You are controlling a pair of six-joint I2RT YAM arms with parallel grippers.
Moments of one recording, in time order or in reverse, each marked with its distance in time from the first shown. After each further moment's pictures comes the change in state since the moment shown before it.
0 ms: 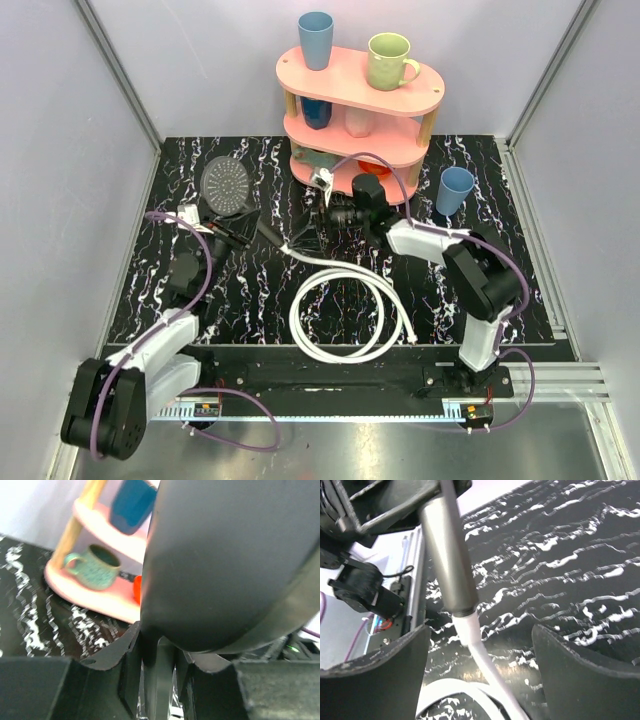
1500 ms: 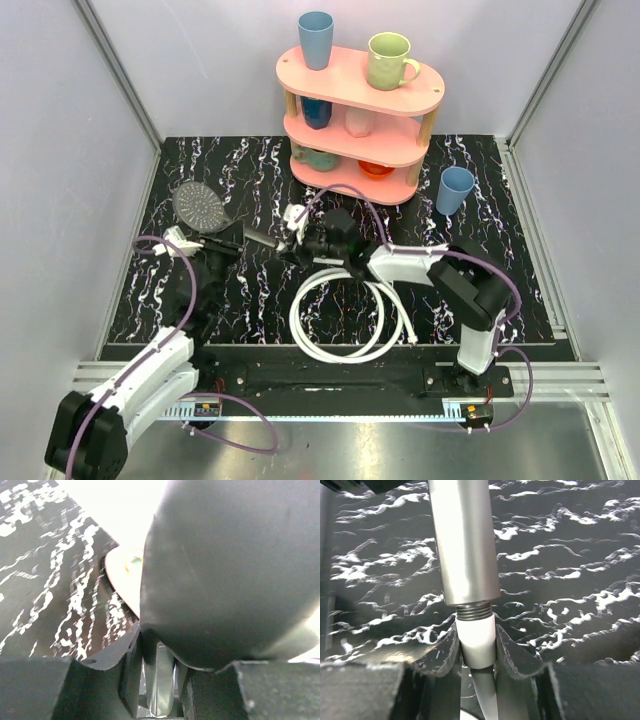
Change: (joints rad) left arm -0.166 -0.252 0.016 -0.608 -0.603 -0.279; right arm 0.256 -0.036 -0.166 0.076 0.613 -0.422
